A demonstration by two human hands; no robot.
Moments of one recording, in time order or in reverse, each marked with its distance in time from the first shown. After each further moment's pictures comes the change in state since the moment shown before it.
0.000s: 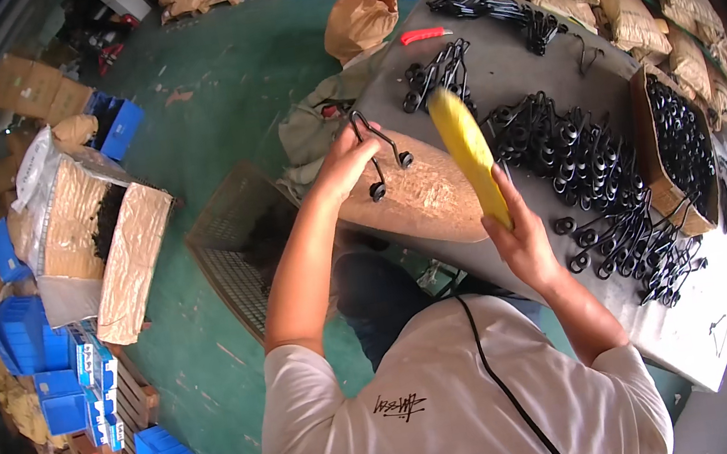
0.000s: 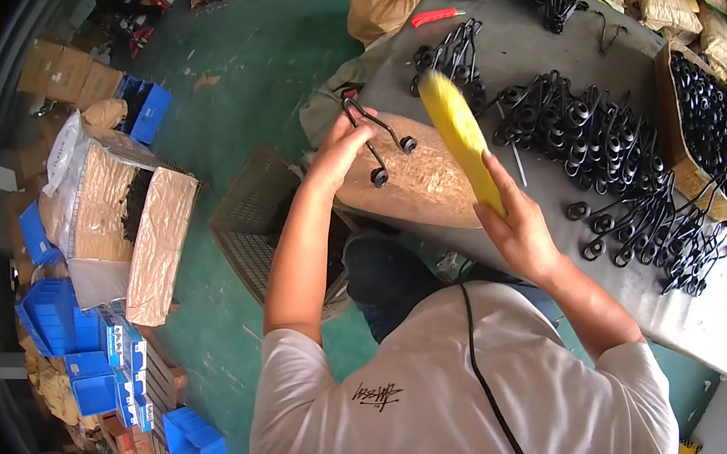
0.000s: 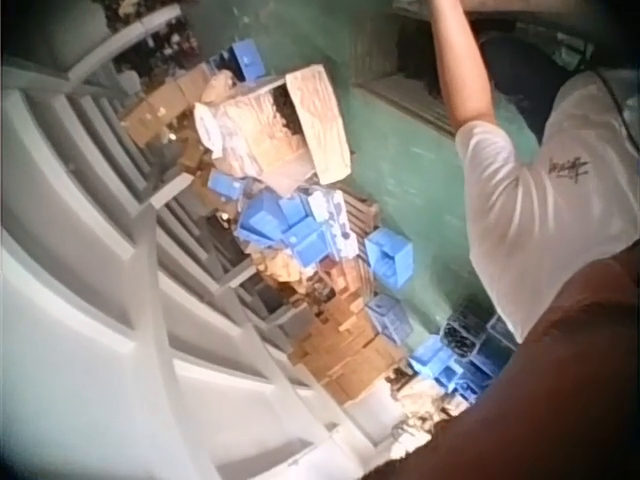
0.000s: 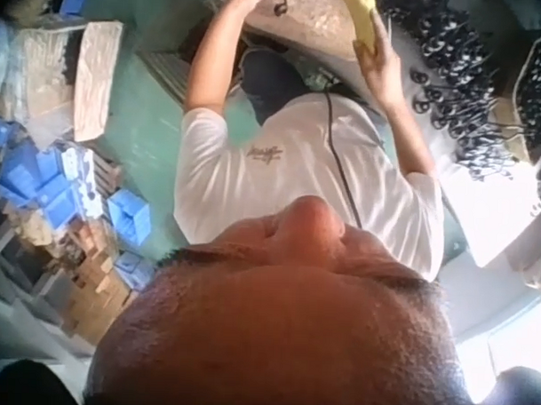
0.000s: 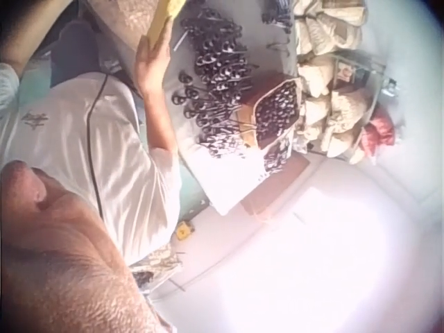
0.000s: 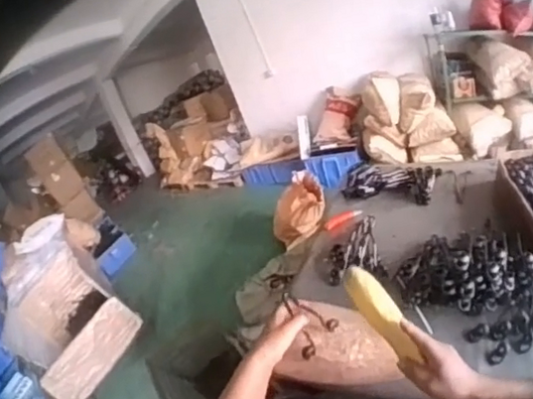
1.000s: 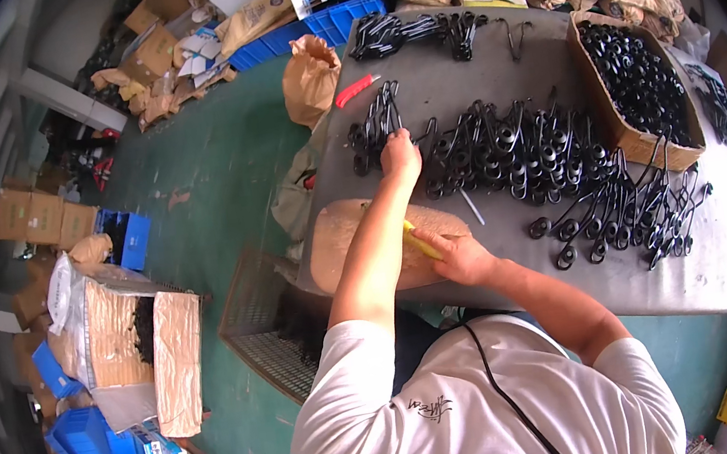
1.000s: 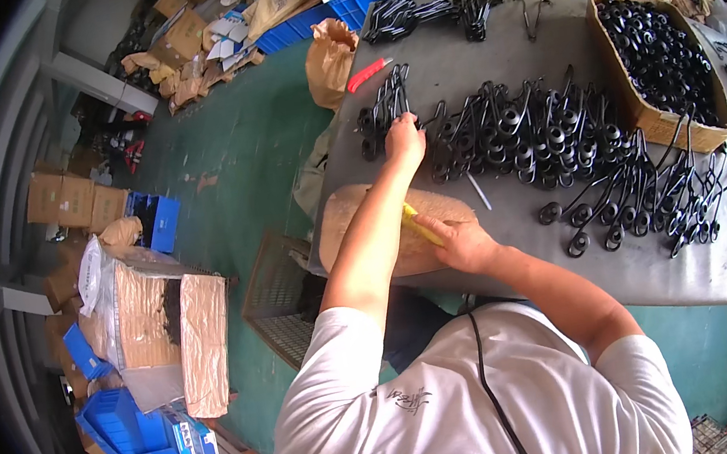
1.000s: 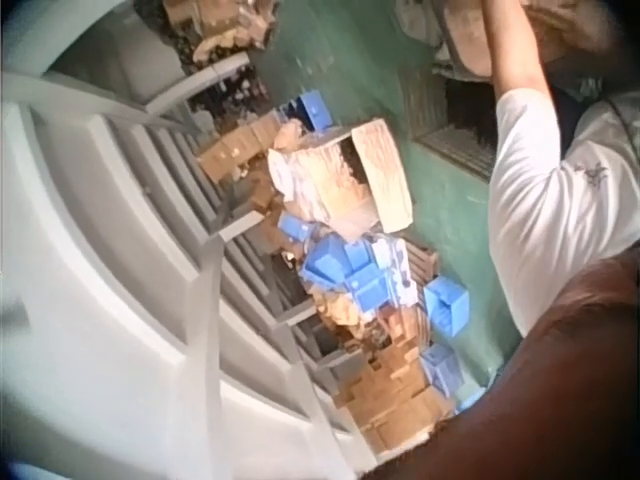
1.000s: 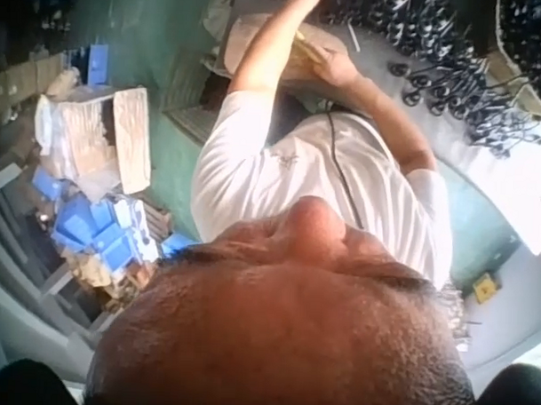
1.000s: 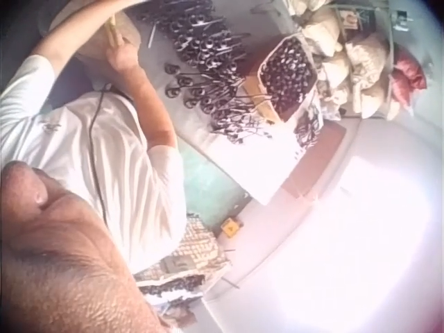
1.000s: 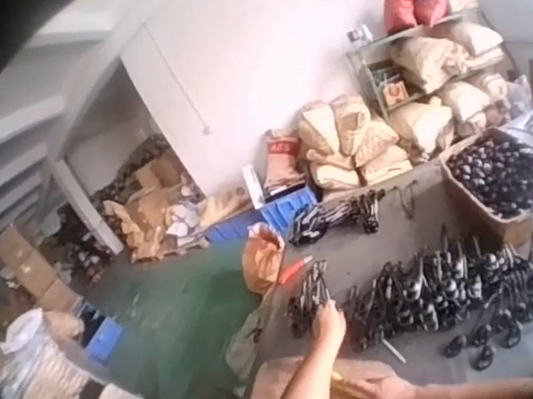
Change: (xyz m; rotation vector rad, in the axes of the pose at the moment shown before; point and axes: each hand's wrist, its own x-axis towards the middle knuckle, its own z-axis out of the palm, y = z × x) left_hand 0.158 -0.068 0.180 1.100 -0.019 0.275; right_hand 0.028 0.081 0.029 -0.267 -0.226 -0.016
